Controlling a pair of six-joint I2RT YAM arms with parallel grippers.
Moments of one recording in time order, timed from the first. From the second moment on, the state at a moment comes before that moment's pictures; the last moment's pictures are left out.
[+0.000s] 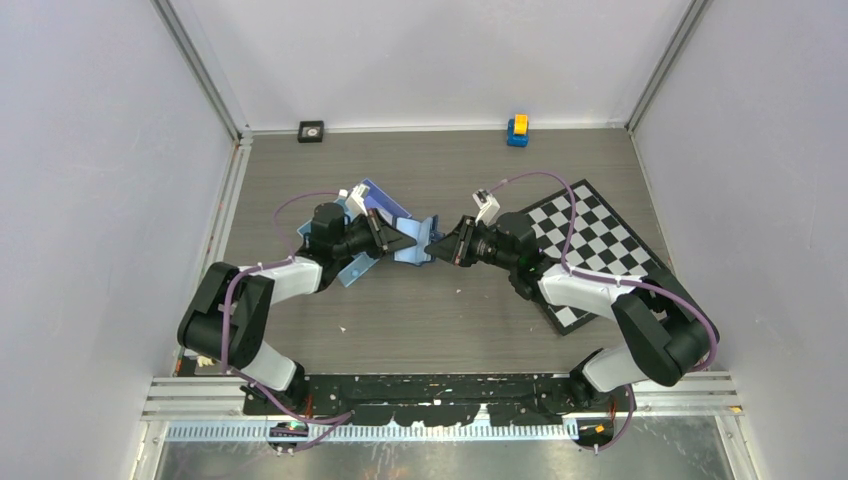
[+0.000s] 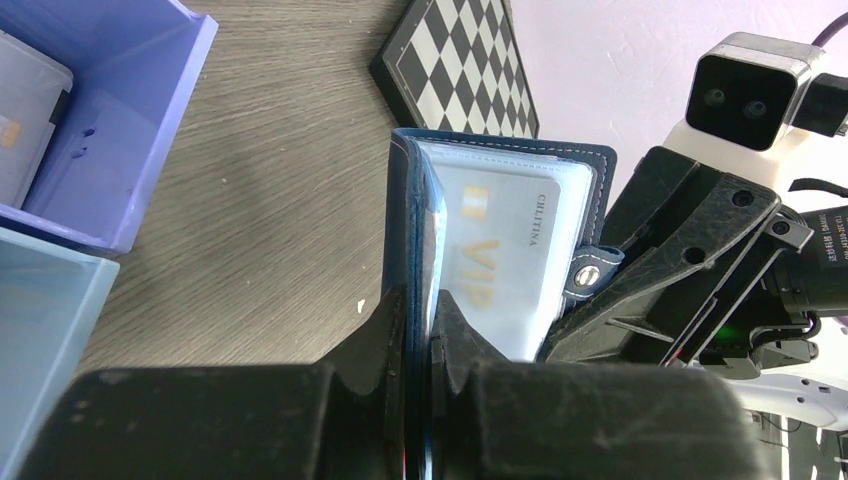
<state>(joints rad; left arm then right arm) -0.35 1.53 0.61 0.59 0.66 -0.92 0.63 1.45 0.62 0.60 -0.40 0.85</state>
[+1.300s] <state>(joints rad) -0.36 1.53 0.62 0.56 0.66 -0.89 0.63 1.45 0.63 0.56 -0.38 0.86</state>
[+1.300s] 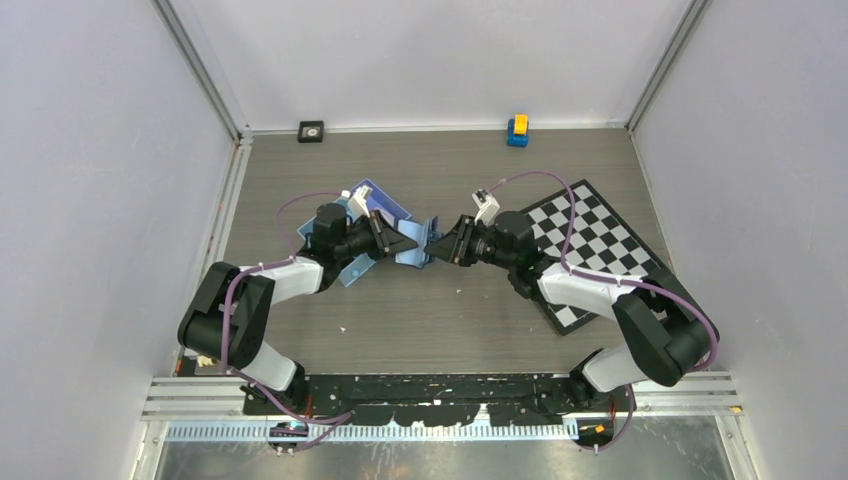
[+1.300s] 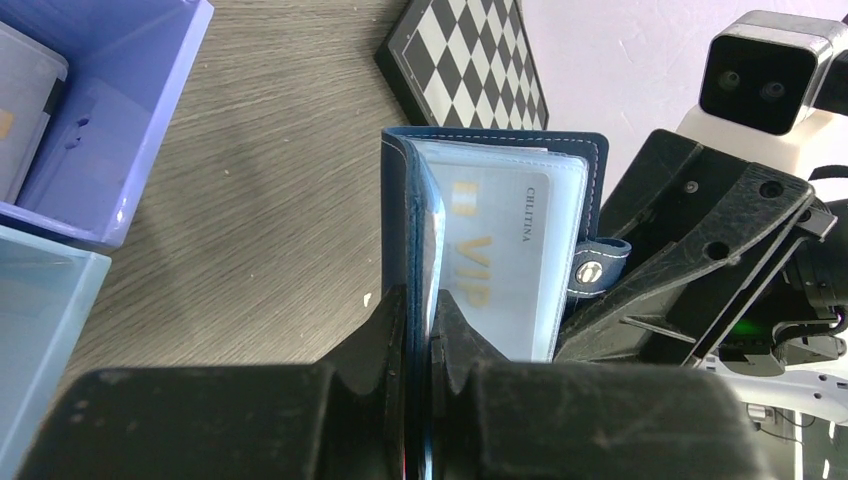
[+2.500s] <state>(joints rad) -0.37 1.47 0.64 0.37 0.56 -0.75 0.63 1.52 0.73 0.35 -0.28 0.81</state>
